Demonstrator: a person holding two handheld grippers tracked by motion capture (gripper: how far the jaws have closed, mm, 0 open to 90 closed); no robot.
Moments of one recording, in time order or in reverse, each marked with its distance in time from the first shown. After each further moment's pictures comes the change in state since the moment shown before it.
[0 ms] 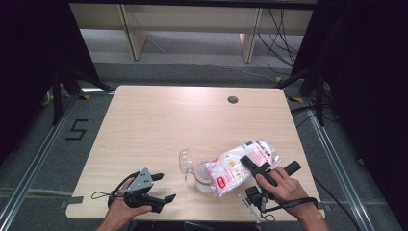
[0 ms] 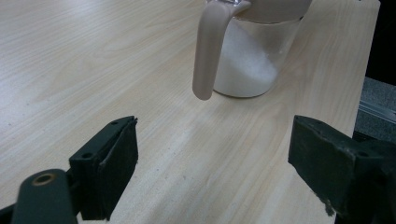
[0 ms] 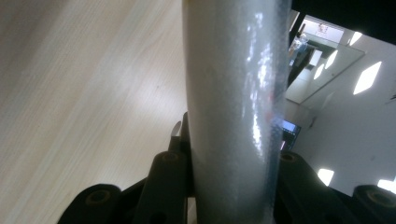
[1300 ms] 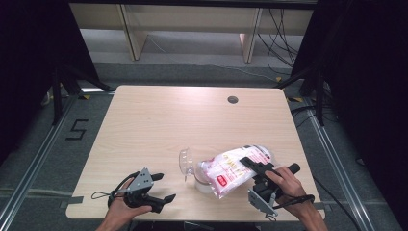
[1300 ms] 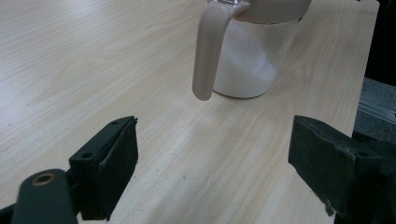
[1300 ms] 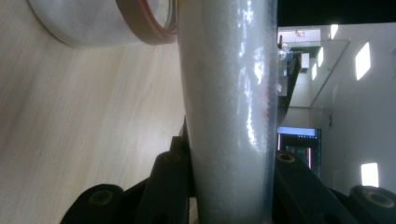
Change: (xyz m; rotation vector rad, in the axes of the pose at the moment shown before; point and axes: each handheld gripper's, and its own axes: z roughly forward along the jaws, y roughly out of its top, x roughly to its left) left arm 0.001 0.000 0.000 -0.002 0.001 0.007; right arm 0.012 -0.018 0.002 -0.203 -0.054 0.346
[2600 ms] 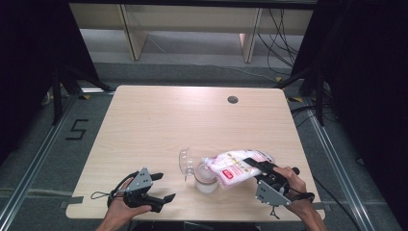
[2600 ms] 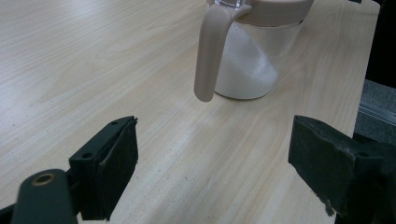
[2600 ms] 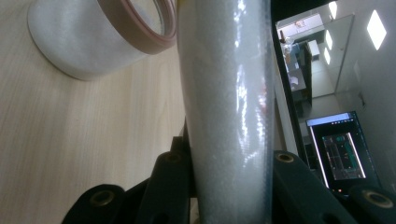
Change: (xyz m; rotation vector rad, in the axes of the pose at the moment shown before) left arm 0.000 0.001 -0.001 -0.004 0.010 -0.001; right arm 0.013 -0.024 0.000 -0.075 0.029 0.337
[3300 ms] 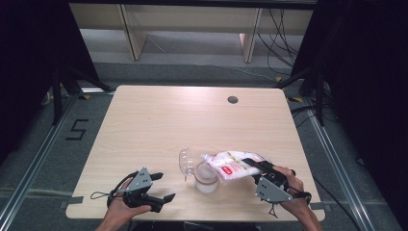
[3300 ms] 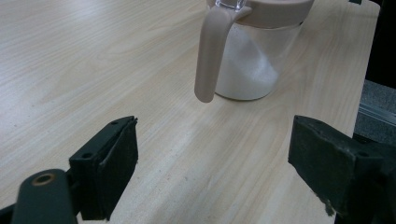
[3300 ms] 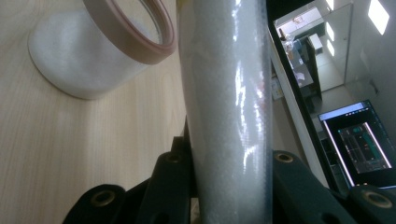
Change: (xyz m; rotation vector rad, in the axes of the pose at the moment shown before) left arm 0.000 0.000 -0.001 -0.001 -0.006 0.000; right arm 0.002 -0.006 0.007 -0.047 0.015 0.102
